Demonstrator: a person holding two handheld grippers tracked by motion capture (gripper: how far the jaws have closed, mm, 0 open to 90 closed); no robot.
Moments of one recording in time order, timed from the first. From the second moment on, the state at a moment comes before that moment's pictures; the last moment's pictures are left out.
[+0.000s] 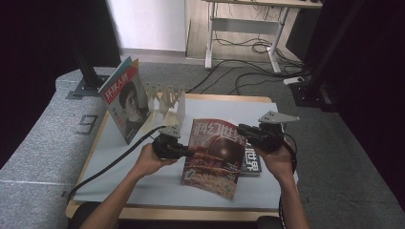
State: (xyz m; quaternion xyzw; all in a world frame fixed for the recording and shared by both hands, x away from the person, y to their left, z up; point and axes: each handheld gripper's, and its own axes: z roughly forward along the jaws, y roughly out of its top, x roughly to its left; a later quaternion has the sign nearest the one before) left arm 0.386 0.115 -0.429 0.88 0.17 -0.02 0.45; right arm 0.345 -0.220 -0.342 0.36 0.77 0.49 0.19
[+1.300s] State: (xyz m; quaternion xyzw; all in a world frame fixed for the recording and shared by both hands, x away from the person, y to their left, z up) left arm 0.356 0.125 -0.419 0.89 0.12 0.01 0.43; right arm 0.336 -0.234 -0.372 0.31 0.78 0.53 0.10
